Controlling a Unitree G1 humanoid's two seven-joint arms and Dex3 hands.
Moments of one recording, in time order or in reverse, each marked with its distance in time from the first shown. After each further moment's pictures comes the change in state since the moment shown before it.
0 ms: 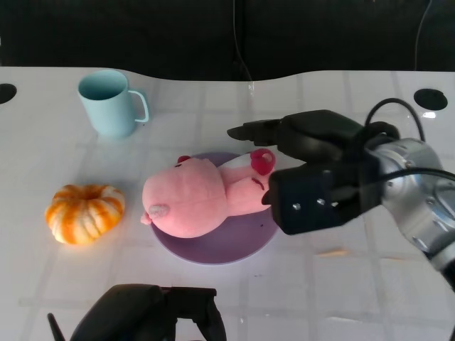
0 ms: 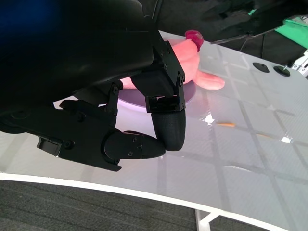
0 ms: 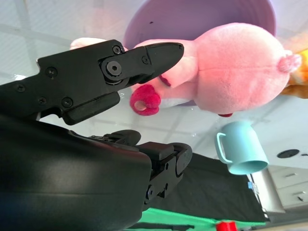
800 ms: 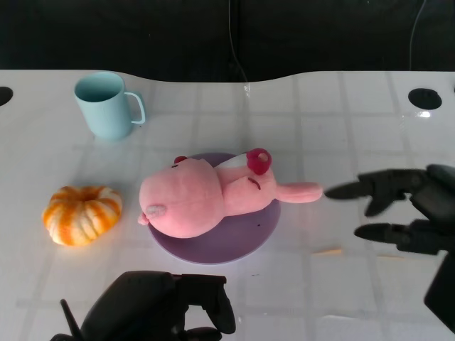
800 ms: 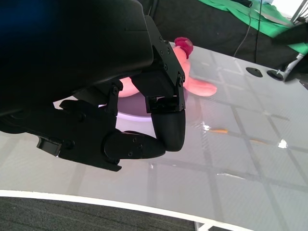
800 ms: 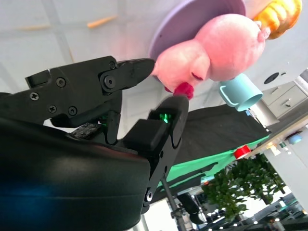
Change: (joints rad) left arm -0.057 -0.022 -0.032 -0.008 0.037 0.051 -0.009; right arm 0.638 -0.140 -0.407 -0.458 0.274 -0.155 -0.136
